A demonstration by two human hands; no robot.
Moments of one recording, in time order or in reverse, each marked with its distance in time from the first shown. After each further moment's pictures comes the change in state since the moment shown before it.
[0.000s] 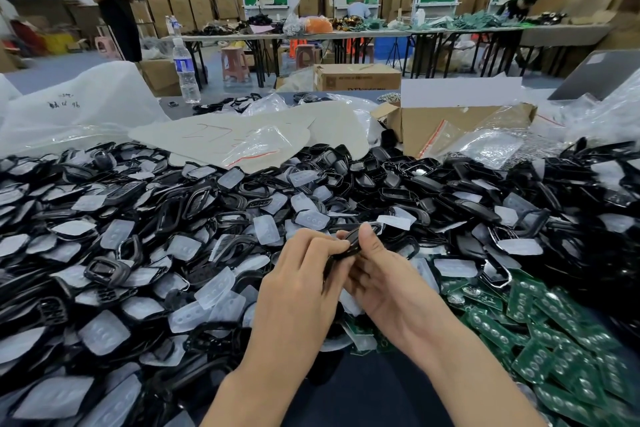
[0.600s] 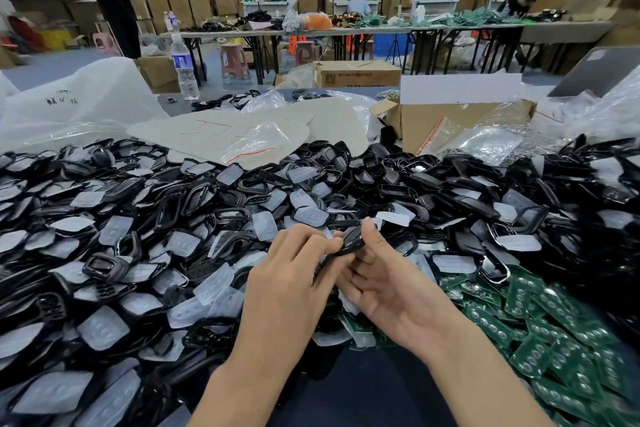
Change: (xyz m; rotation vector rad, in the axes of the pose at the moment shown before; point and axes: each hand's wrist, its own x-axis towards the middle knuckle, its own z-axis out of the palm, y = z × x) left_hand 0.002 -0.010 -0.005 0.048 0.007 0.098; right_hand 0.001 -0.003 -0.003 0.121 0.043 0.136
